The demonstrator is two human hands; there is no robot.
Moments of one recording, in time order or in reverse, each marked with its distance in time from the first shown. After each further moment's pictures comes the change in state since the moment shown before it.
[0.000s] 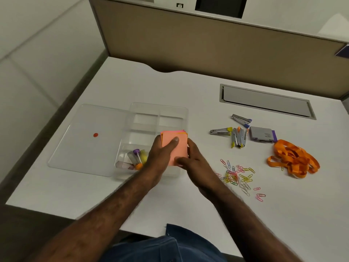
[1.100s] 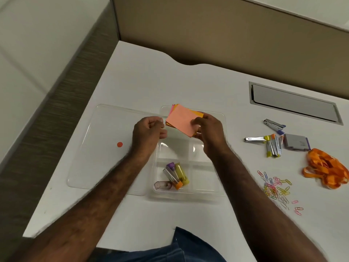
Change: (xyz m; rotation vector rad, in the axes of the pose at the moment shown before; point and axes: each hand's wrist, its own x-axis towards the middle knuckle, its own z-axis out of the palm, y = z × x) left_hand 0.151 0.031 -0.161 -0.027 0.110 0.087; right_hand 0.193 -0.037 0.092 0.166 0.449 0.151
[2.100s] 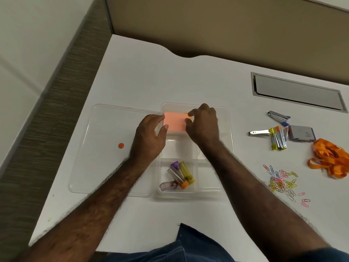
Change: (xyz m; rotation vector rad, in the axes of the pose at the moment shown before) left_hand 0.010 -0.020 -0.012 0.638 -0.073 0.525; right_hand 0.035 0.024 0.023 -1.205 0.203 -0.544
